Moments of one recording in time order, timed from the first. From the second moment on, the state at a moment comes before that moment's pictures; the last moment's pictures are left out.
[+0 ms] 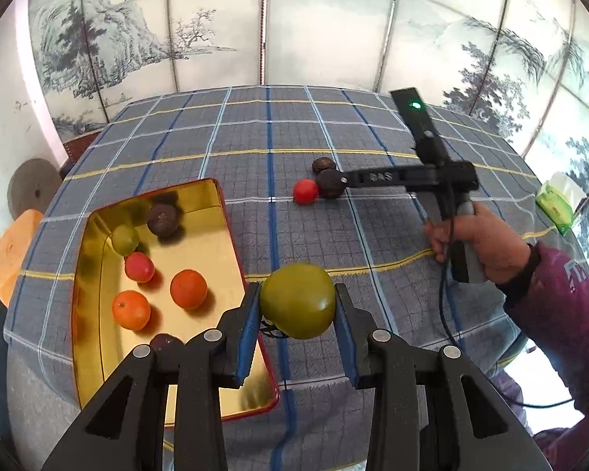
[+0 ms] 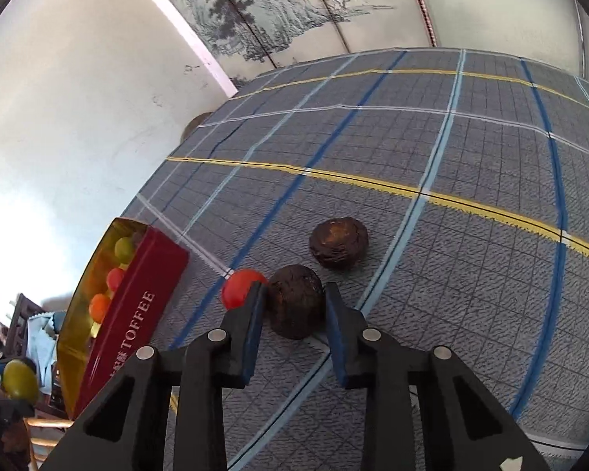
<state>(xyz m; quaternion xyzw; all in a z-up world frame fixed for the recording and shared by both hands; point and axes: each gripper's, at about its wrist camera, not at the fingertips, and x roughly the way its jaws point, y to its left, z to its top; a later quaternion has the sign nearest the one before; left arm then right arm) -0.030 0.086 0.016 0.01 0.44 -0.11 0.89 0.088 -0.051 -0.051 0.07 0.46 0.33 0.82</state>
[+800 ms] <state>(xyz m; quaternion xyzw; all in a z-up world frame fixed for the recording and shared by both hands) -0.066 0.156 -0.005 -0.02 0.43 0.00 0.90 0.014 -0.160 -0.038 -0.01 0.41 0.21 0.89</state>
